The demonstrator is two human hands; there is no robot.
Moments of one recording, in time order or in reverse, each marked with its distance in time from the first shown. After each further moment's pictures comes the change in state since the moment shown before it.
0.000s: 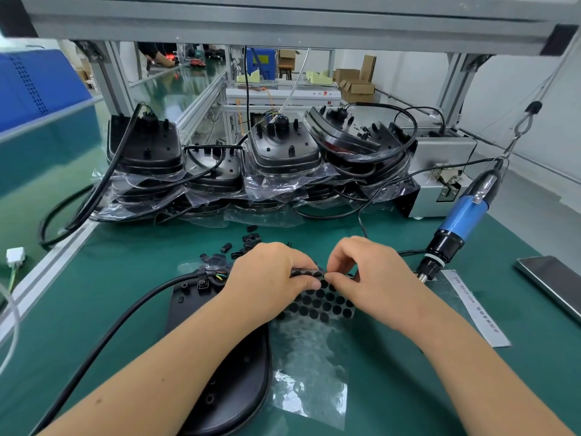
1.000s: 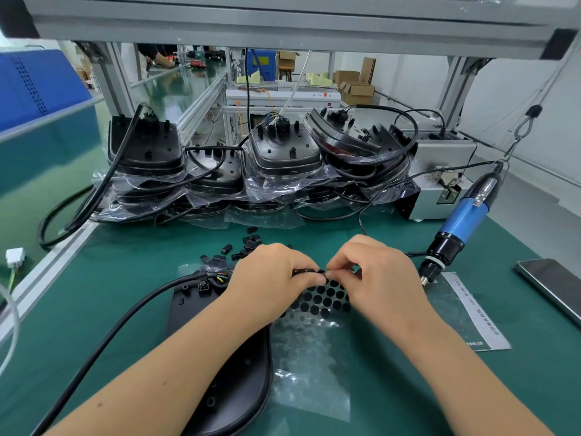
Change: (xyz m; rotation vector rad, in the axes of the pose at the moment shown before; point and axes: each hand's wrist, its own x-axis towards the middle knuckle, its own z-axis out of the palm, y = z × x) left_hand 0.002 -0.002 0.003 -0.090 0.036 0.035; right_hand -0.004 -0.005 0.011 -0.066 0.284 -0.063
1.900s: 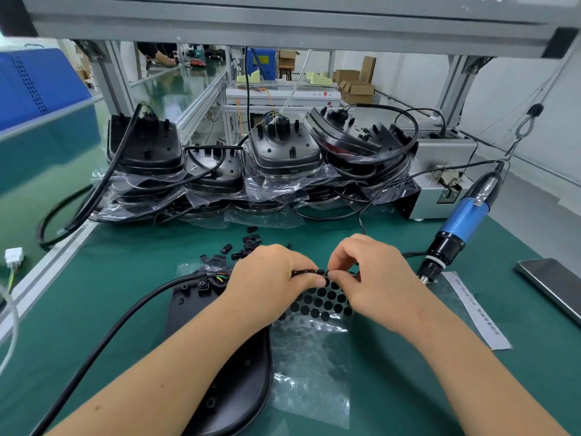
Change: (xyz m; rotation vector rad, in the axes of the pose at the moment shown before) left_hand -0.003 0.000 0.000 0.020 -0.008 0.002; right_hand 0.008 0.001 -0.007 0.050 -0.207 0.057
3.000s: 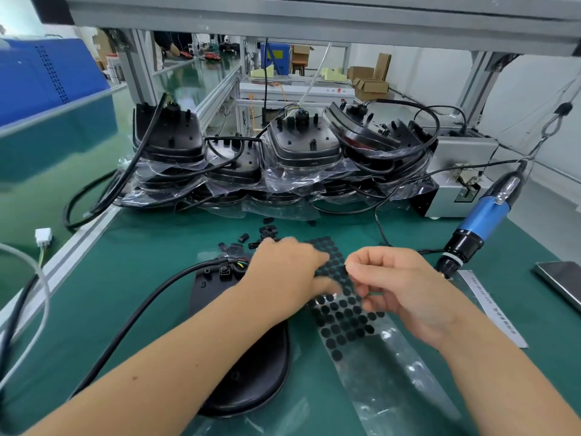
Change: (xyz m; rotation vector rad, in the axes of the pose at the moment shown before) left_hand -0.005 0.009 -0.007 0.515 -0.125 0.060; right_hand -0.018 -0.021 -0.010 0.933 -0.259 0.399
